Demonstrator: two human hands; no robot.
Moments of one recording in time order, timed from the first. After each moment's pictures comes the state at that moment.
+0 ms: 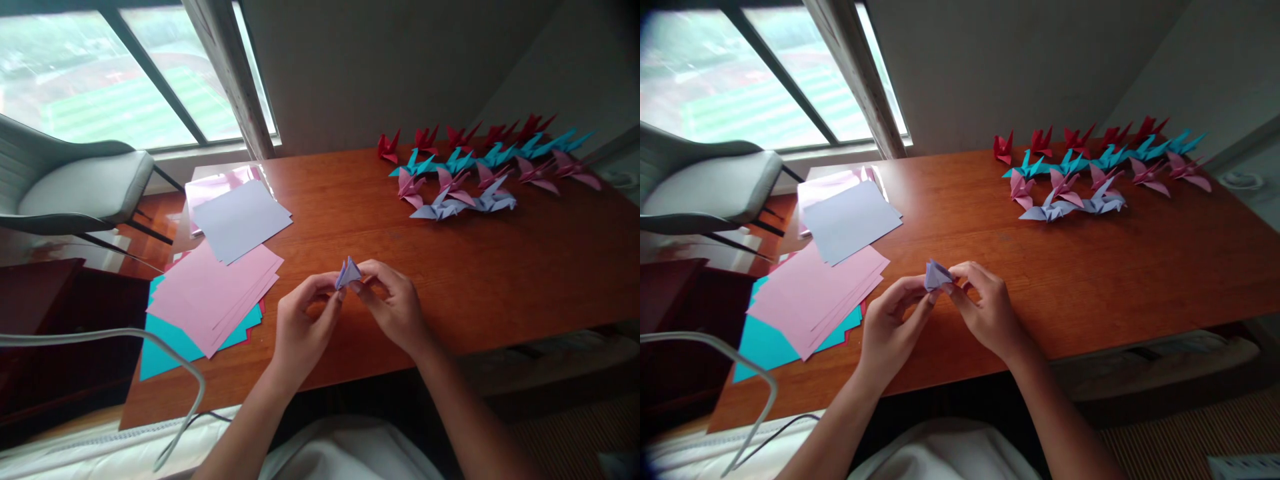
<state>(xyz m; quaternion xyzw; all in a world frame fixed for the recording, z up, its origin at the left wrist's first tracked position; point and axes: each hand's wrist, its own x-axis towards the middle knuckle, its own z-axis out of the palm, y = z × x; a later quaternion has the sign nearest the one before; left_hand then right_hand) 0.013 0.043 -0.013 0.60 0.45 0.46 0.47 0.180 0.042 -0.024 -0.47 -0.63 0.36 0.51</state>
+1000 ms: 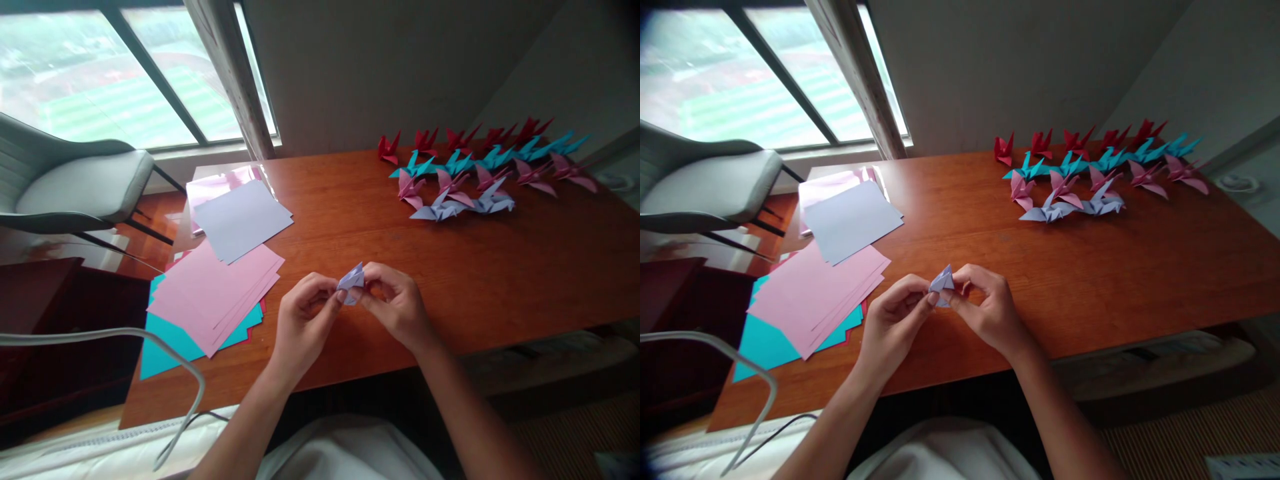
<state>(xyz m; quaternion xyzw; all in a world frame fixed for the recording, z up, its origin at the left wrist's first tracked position) 0.010 0.045 -0.010 0.56 0.43 0.45 0.55 0.181 0.042 -0.021 -0.45 -0.58 0.44 0.52</state>
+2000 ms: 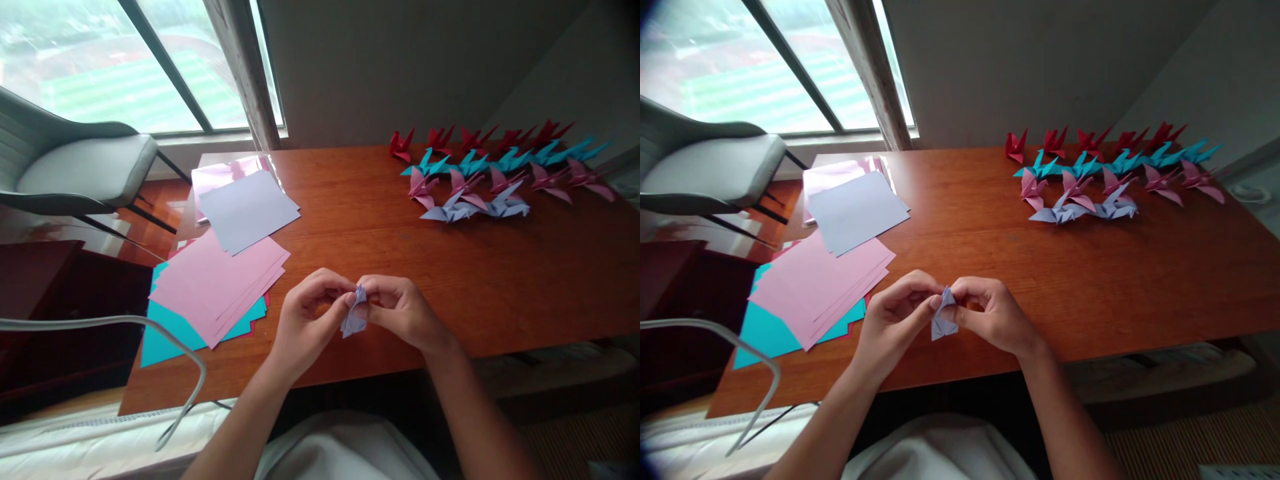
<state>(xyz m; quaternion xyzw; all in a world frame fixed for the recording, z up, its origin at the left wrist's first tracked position) 0.007 0.045 0.002 0.55 0.40 0.45 0.58 0.187 0.039 -0.018 -0.39 -0.54 0.61 0.42</state>
